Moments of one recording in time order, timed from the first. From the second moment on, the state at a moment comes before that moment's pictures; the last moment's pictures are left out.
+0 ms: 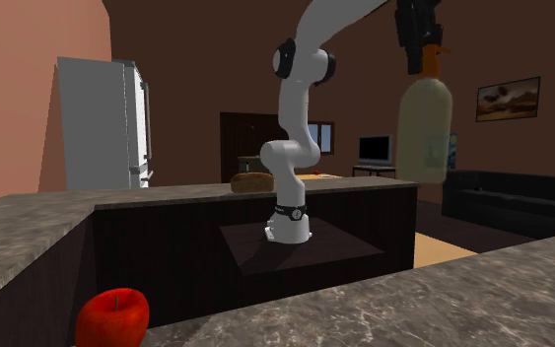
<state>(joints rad) 0.21 0.07 -0.22 -1.40 0.04 1.52 -0.34</state>
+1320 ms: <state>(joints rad) 0.41 0.35 -0.07 -1.20 0.03 1.61 0.00</state>
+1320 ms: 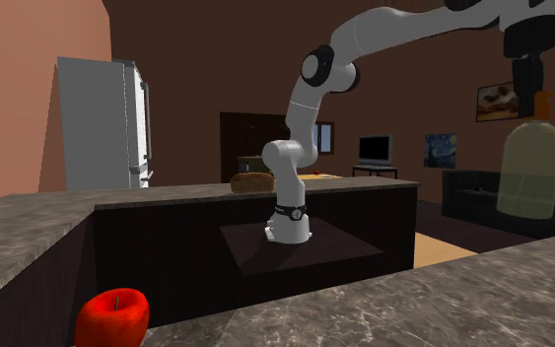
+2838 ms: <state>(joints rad) 0.42 0.32 -0.07 -1.56 0.03 1.93 0.01</state>
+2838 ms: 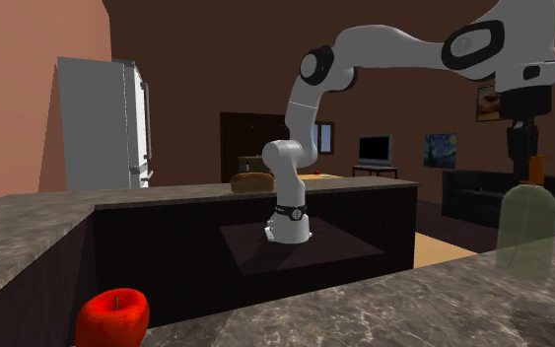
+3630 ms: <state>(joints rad) 0.42 0.34 -0.07 -1.64 0.03 2.04 0.00</state>
